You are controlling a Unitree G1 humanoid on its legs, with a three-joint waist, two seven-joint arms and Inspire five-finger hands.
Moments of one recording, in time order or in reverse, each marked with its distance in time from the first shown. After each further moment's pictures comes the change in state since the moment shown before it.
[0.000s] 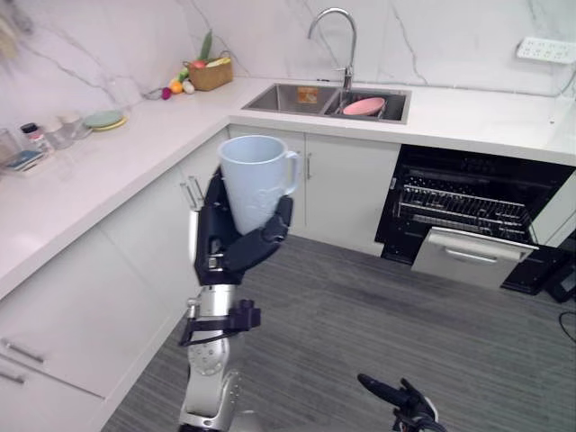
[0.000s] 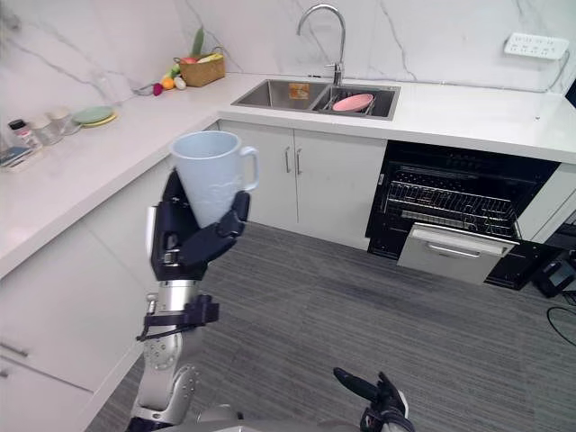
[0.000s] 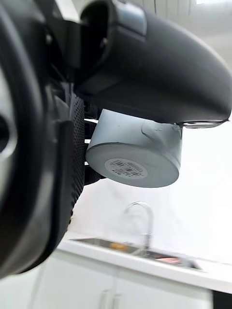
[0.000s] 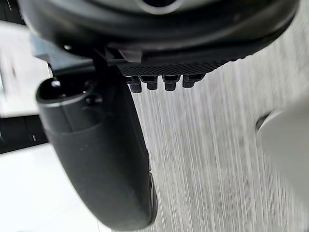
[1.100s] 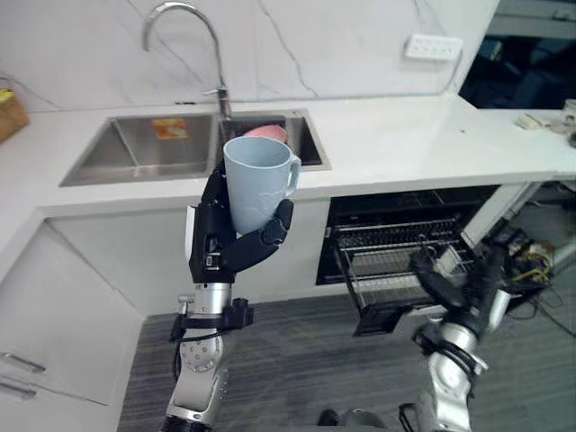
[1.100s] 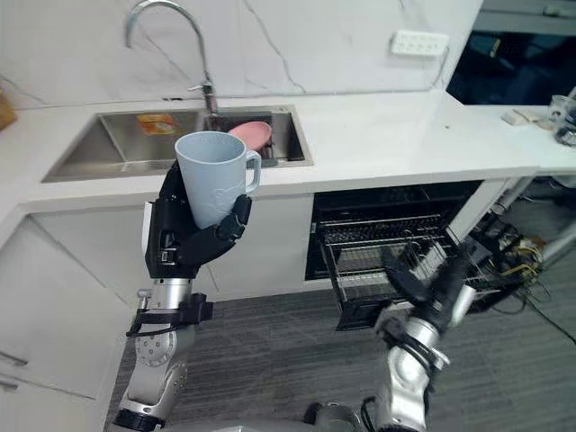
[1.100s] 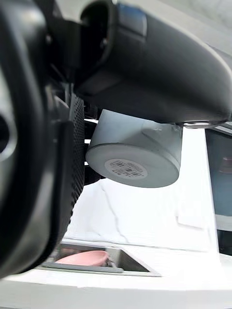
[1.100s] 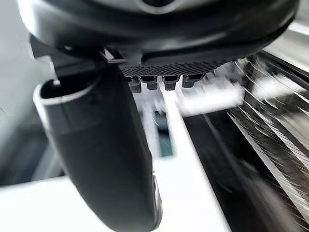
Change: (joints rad) left arm -0.031 0.112 -0.047 0.062 0.042 -0.055 -0.006; right arm 0.012 0.103 -0.136 -0.753 -0.055 -0.553 -0.286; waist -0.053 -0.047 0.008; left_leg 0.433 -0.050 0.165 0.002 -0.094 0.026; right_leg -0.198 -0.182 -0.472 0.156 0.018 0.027
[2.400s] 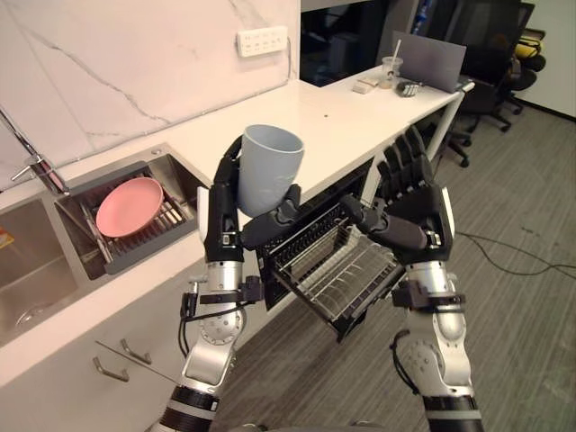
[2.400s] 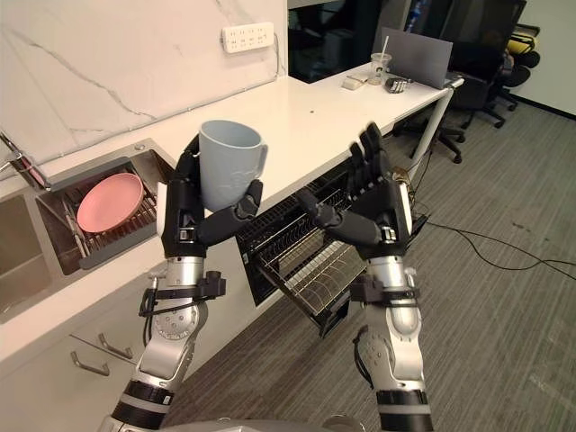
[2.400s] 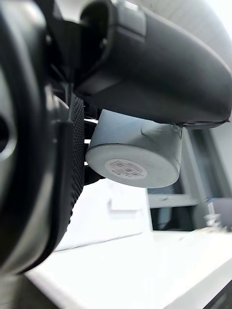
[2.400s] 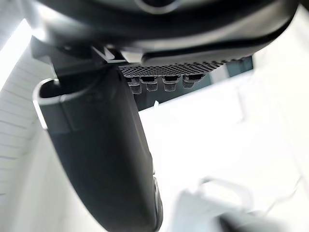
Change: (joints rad) left arm -0.161 -0.021 -0.037 0.105 0.292 0.143 0.309; right arm -0.232 -0.133 0.268 -0.206 0.283 0.171 0.611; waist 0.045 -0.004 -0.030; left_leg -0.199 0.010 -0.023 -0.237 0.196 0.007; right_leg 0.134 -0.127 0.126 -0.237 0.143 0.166
